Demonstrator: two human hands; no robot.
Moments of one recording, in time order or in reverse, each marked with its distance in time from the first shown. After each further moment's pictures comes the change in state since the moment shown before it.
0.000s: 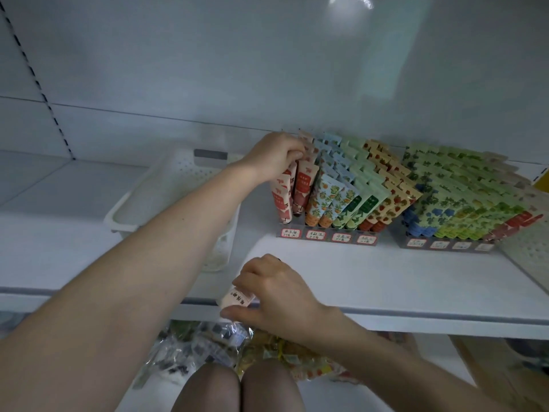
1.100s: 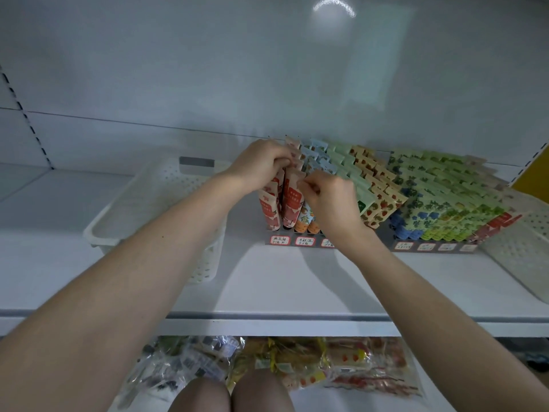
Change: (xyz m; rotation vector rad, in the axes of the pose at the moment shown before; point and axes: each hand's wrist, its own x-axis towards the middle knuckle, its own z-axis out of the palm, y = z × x) left_hand -0.001 -0.001 0.003 -0.044 0.059 0.041; right_hand 0.048 0.082 -0.089 -0.078 0.515 0.385
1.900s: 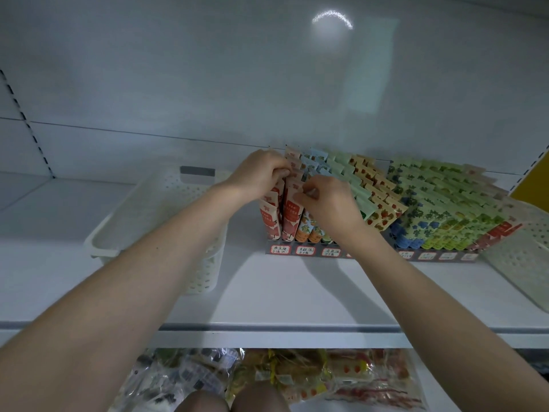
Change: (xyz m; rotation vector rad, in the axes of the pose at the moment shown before) left_hand 0.003 -0.011 0.002 0.051 -0.046 -0.008; right_hand 0.016 0.002 -0.003 0.005 -0.158 0.073
